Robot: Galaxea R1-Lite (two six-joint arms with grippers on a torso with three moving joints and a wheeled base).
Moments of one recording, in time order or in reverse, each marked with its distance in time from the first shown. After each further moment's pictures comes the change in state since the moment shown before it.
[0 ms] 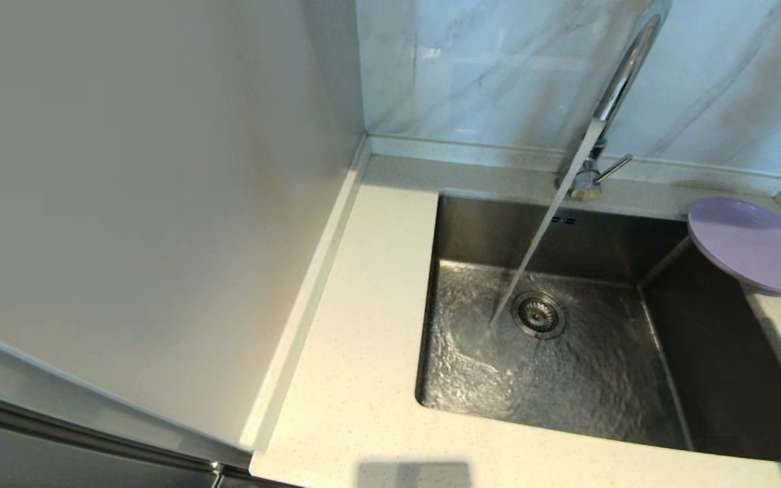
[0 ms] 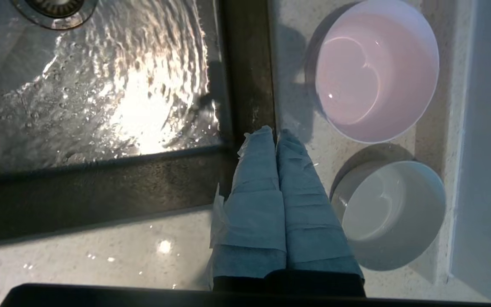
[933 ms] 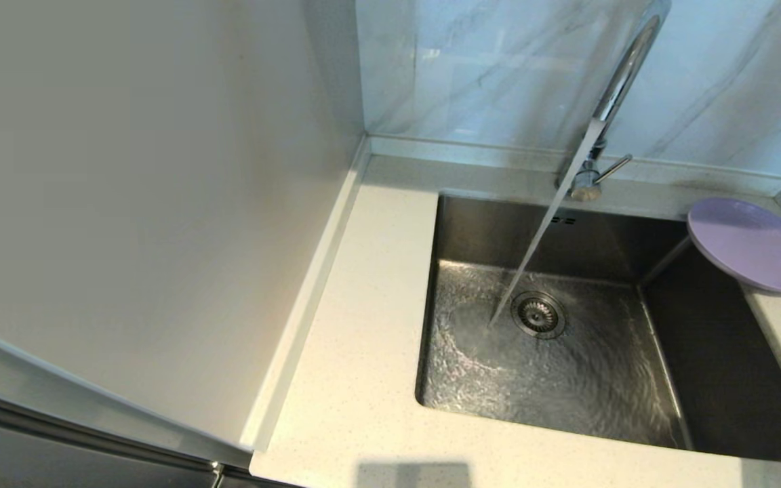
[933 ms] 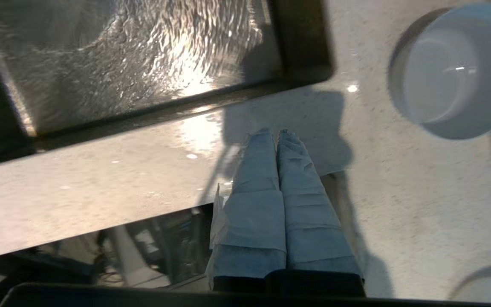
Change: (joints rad) left arm 0.000 0.000 0.000 0.000 0.000 0.000; right arm 0.276 -0.346 0.106 0.279 -0.117 0.391
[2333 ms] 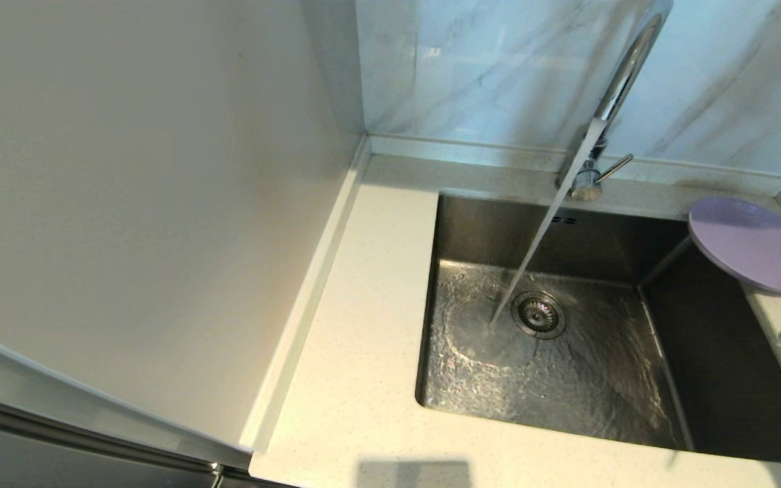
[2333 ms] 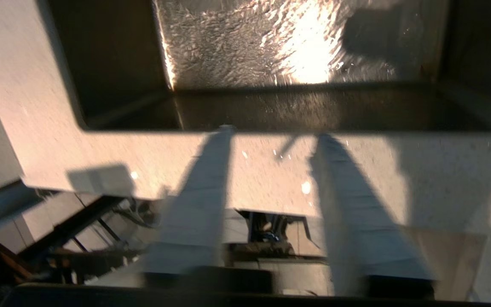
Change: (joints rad) left arm 0.000 0.000 0.000 0.000 0.000 0.000; right arm -0.057 0.293 -0.228 0.011 0.475 -0.045
